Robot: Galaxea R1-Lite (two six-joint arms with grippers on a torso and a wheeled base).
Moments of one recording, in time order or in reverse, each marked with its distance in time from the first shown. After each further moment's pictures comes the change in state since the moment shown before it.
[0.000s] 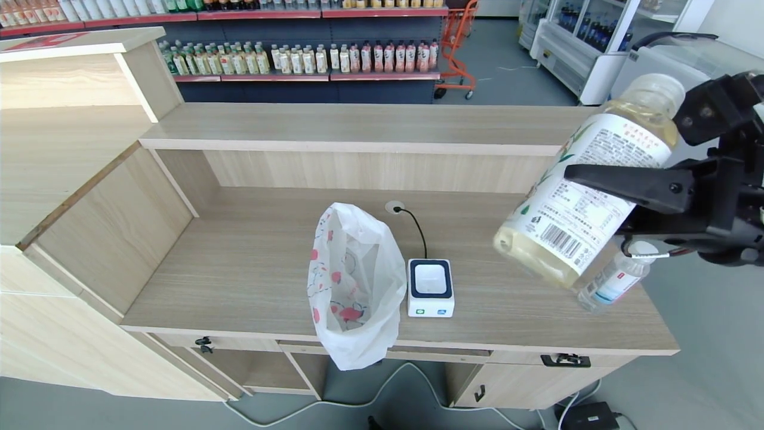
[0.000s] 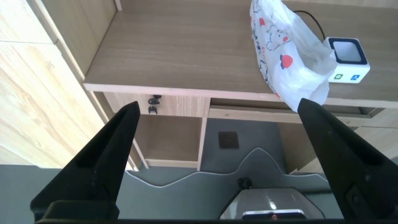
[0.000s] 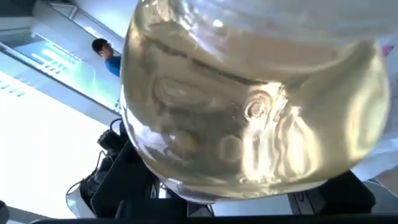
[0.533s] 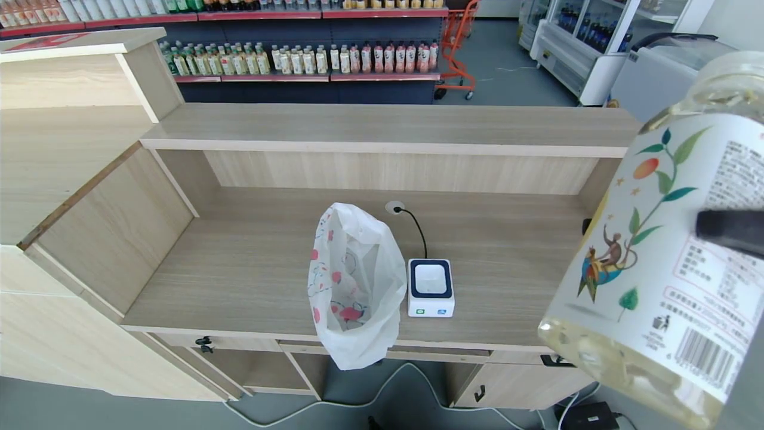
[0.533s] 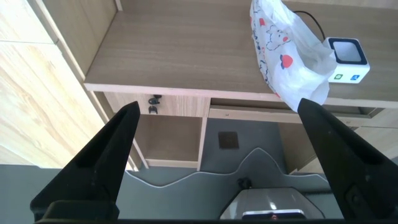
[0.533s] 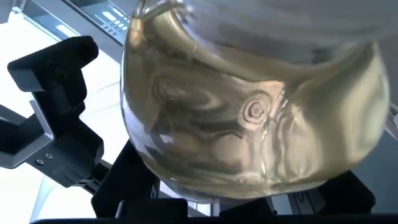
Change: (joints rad) left arm 0.000 0.000 0.000 0.000 0.000 0.000; right arm 0.141 -0.176 0.086 0.006 0.090 0.075
